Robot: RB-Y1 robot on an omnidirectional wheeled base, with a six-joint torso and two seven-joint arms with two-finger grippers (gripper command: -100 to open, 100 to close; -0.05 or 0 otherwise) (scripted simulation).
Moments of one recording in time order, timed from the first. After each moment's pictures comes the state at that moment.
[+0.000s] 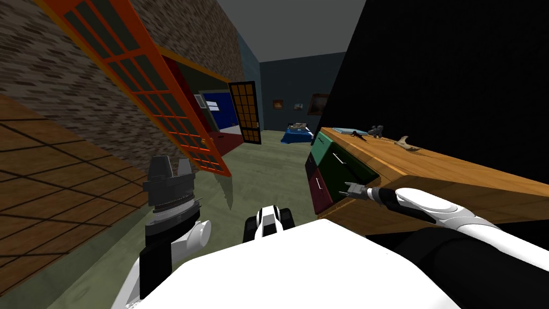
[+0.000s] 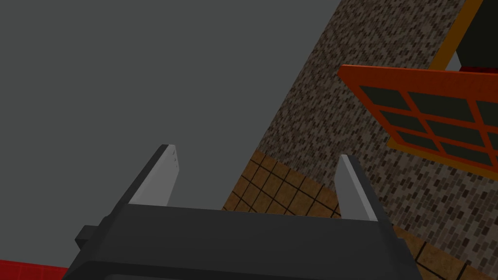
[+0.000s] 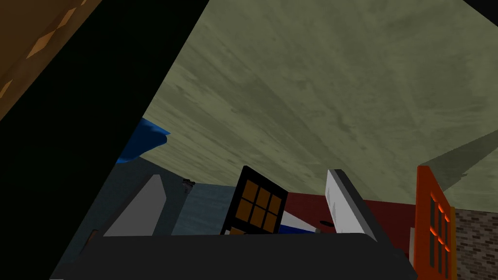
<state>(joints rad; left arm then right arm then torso) 0.49 0.01 0.07 -2.31 -0.06 -0.59 -0.16 0.72 -1.18 -0.33 -1.34 1.07 -0.71 0.02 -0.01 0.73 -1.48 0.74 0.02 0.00</state>
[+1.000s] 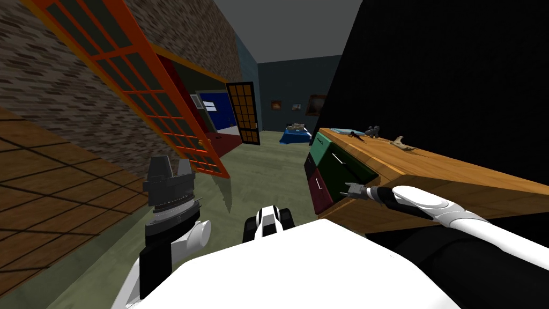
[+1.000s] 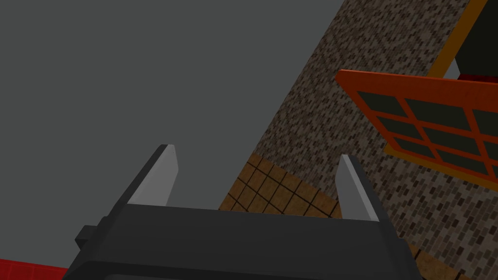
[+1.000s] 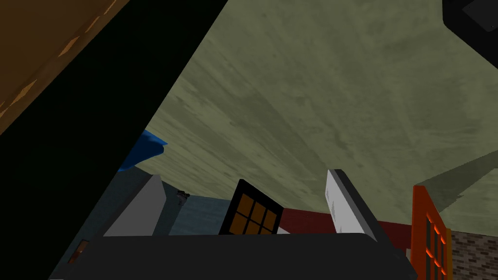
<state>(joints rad) 0.49 0.01 0.07 -2.31 -0.06 -0.59 -0.16 0.67 -1.21 -0.29 -1.28 1.12 -0.73 0.03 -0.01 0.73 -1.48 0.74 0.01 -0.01</state>
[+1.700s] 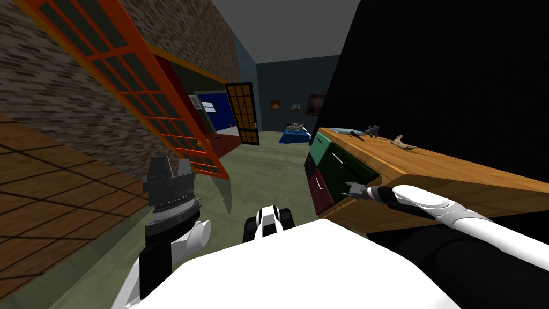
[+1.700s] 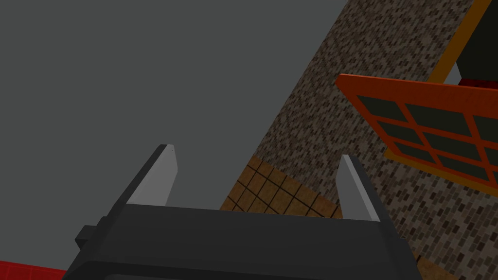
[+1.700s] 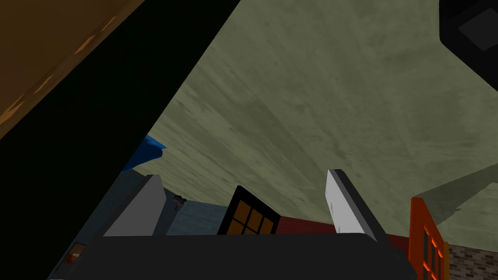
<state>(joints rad) 0.49 0.01 0.07 -2.31 -0.06 -0.59 -0.16 0.69 -1.23 -0.29 -1.31 1.15 -0.71 0.02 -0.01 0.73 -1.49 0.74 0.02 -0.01</state>
